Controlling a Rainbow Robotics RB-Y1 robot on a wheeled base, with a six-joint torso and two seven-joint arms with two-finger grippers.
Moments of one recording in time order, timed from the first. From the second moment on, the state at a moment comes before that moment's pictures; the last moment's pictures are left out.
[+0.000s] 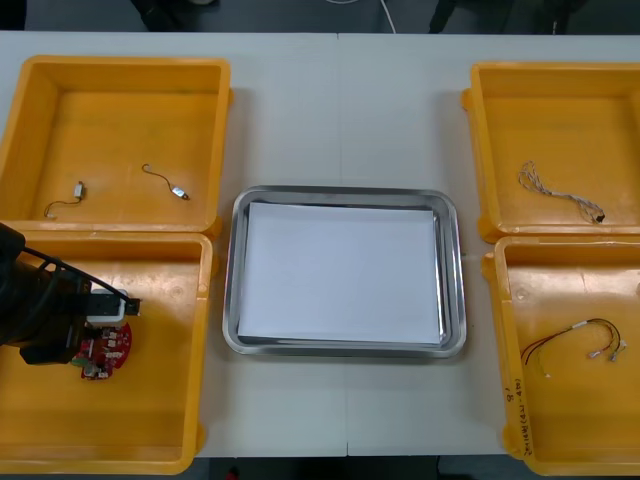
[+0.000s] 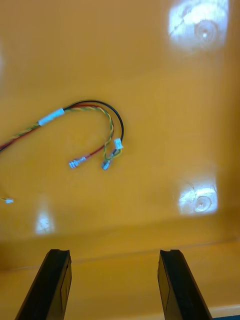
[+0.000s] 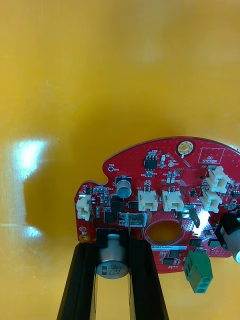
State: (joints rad) right arm 0.25 -0.64 -0.45 -2.22 -0.80 1.70 1.42; left arm -0.20 1.23 -0.45 -1.90 1.13 1.14 -2.55
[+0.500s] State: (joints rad) right arm 0.05 -0.69 -0.45 -2.25 -0.83 1.89 0.95; left arm -0.20 1.23 -0.45 -1.90 1.12 1.14 -2.55
